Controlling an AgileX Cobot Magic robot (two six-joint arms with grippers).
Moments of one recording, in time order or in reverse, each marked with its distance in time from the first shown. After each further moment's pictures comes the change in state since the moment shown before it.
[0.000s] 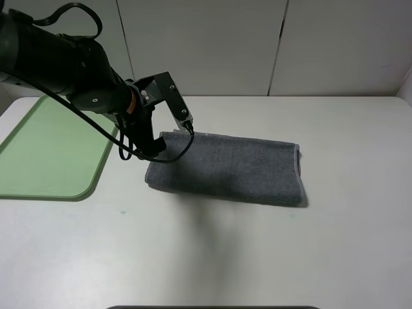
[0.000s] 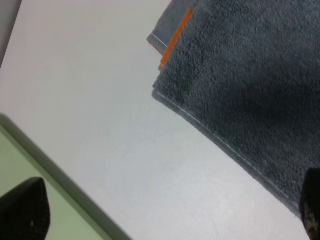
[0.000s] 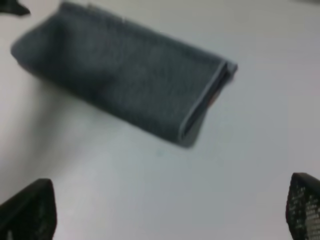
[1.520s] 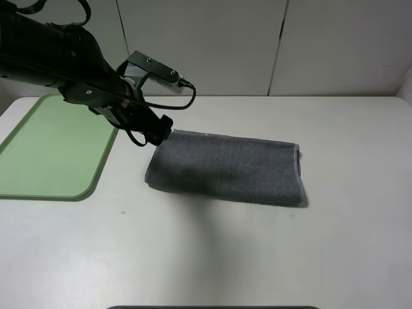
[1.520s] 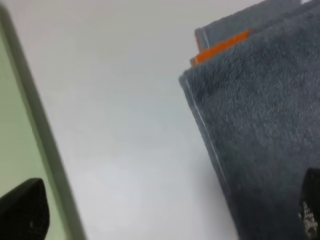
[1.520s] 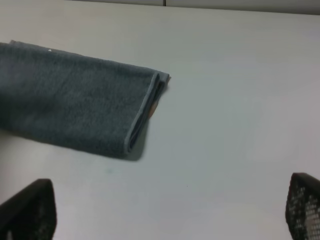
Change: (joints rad) left arm 0.000 -0.040 0.000 -0.066 0.065 -0.585; right arm -0.257 -0.027 -0.001 0.005 0.002 -0.003
